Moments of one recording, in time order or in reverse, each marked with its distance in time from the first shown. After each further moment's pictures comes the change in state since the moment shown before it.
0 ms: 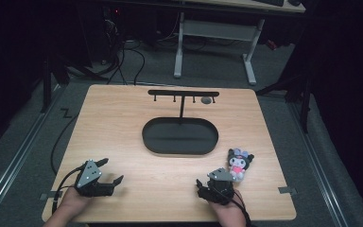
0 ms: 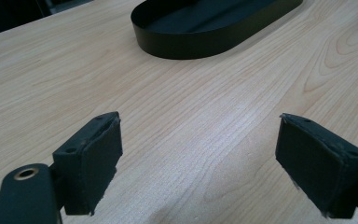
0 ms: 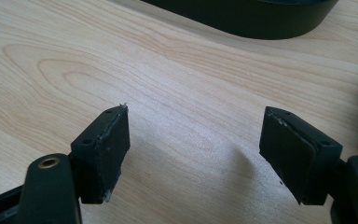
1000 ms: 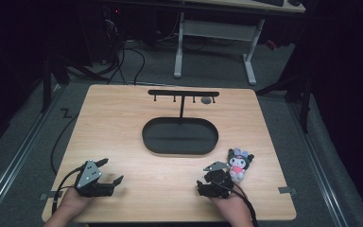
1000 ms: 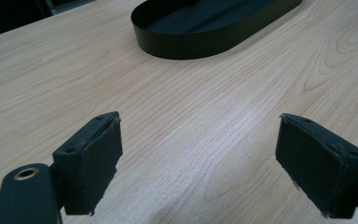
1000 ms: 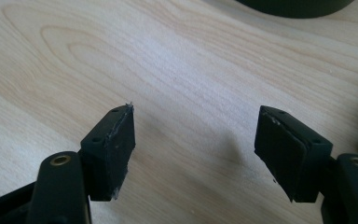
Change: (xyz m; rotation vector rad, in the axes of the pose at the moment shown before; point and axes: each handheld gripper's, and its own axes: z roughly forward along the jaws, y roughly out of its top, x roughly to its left) left arm -0.001 0.000 0.000 -0.001 0.005 0.002; right arm -0.003 0.027 -0.001 0.225 0.047 -0.073
